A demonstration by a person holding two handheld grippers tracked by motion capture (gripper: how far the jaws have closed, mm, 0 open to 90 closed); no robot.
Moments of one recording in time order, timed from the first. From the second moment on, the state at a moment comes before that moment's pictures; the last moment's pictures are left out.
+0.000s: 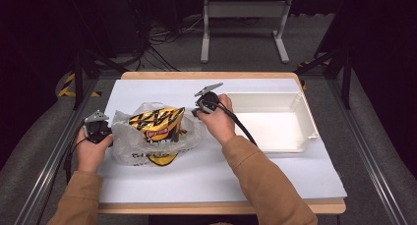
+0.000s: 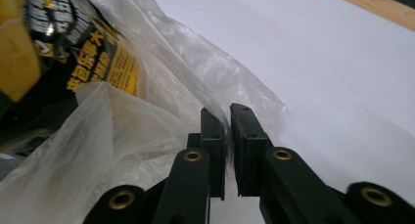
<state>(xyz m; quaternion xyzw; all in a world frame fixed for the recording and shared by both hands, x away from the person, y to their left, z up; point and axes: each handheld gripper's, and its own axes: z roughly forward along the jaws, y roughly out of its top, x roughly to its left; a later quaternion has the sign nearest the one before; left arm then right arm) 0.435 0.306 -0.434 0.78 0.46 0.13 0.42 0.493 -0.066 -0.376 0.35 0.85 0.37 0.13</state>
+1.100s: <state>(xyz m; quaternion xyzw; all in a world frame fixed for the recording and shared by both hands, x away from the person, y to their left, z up) 0.364 0.334 -0.371 0.71 0.43 0.19 0.53 0.482 -0.073 -0.366 0.34 0.84 0.39 0.13</state>
